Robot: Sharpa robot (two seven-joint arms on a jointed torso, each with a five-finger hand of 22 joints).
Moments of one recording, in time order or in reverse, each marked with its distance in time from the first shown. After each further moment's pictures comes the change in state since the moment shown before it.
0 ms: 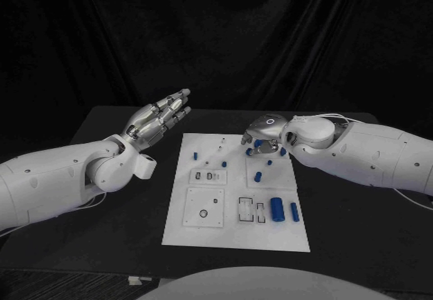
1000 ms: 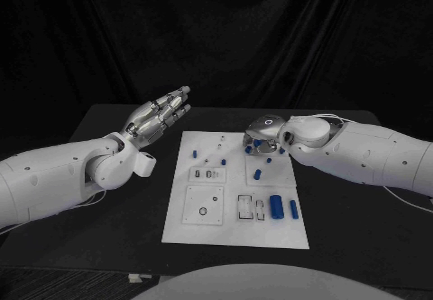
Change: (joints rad) left arm 0.000 0.007 0.000 -0.007 -0.001 0.006 0.000; left_hand 0.005 0.005 0.005 0.000 0.000 0.004 -0.004 0.004 0.000 -0.004 0.004 0.000 0.000 0.004 0.004 0.000 -0.001 0.000 0.000 0.007 0.000 0.000; right arm -0.026 0.039 0.000 -0.077 0.004 0.005 0.021; right_hand 0.012 0.004 0.038 0.004 0.006 0.076 0.012 0.017 0.010 0.031 -0.016 -0.021 -0.001 -0.035 -0.002 -0.046 -0.053 0.000 -0.039 0.000 -0.050 -0.035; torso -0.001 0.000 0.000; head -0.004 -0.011
